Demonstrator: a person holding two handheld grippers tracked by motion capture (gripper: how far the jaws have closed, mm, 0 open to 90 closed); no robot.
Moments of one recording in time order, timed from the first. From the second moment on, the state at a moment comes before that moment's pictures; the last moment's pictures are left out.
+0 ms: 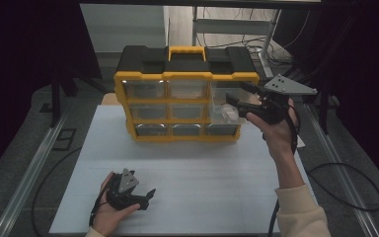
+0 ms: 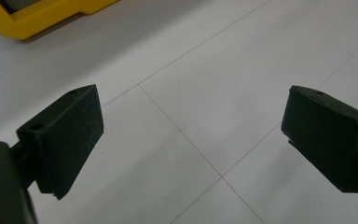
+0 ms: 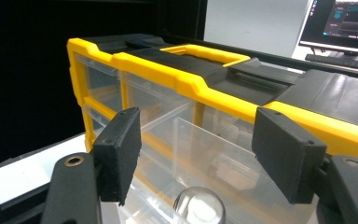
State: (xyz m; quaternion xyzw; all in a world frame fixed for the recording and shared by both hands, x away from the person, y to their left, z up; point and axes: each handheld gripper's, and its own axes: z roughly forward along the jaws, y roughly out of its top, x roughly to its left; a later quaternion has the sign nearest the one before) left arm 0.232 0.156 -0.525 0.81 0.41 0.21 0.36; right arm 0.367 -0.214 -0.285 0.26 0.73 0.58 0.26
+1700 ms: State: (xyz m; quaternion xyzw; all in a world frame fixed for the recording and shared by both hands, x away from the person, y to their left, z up) left arm 0.231 0.158 -0.525 0.81 0.41 0.21 0.37; right arm 0.333 -0.229 -0.300 0.20 0.72 0.61 0.24
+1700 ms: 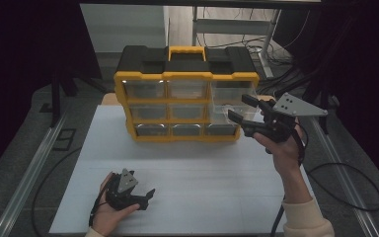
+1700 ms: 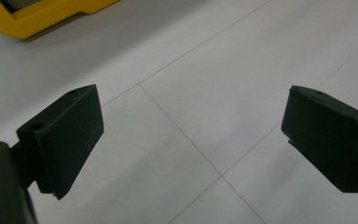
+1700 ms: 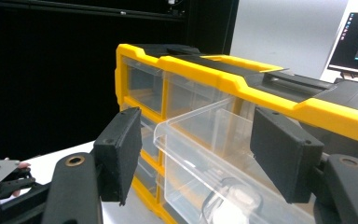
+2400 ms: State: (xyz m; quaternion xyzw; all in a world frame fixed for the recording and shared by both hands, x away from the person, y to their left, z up) left arm 0.231 0.157 -0.525 0.81 0.41 0.21 0.37; right arm 0.313 -0.243 -0.309 0.18 0.72 0.63 0.24
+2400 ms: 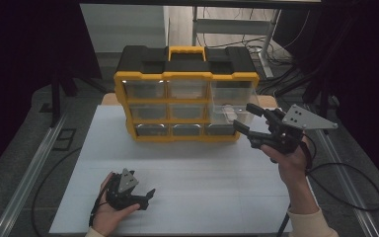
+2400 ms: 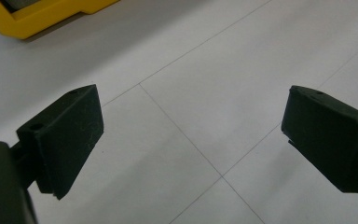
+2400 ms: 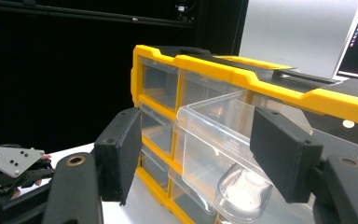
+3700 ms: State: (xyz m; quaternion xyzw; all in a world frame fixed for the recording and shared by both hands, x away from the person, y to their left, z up) left arm 0.231 0.156 -0.525 0.81 0.41 0.21 0.36; right arm 0.301 -0.242 -0.346 0.16 0.74 0.62 0.21
